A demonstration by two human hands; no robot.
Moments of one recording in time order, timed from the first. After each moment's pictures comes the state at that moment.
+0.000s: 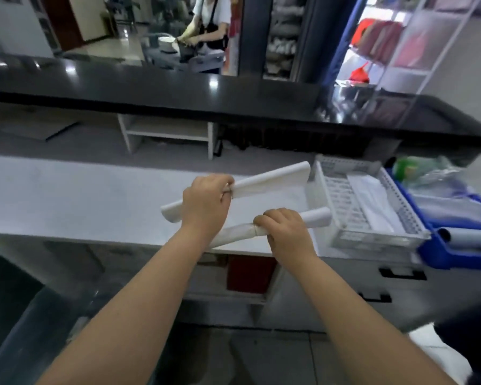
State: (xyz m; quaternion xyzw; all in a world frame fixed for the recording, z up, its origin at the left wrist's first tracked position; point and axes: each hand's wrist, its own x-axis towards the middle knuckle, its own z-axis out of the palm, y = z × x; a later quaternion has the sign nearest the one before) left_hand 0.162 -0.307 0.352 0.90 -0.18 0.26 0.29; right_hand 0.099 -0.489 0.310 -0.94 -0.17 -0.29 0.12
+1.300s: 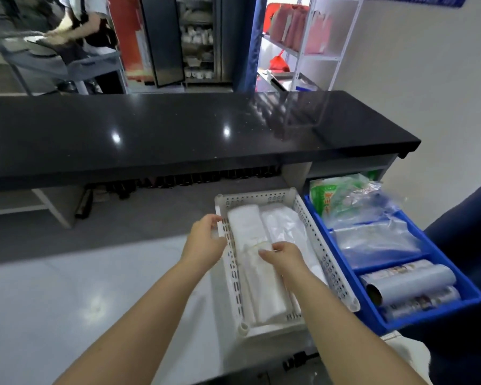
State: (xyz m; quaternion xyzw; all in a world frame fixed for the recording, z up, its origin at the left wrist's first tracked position) left_hand 0.340 -0.638 0.295 0.87 -0.12 -0.13 0.45; right_hand 0.252 -0.813 0.251 -0.71 0.39 -0.01 0.58
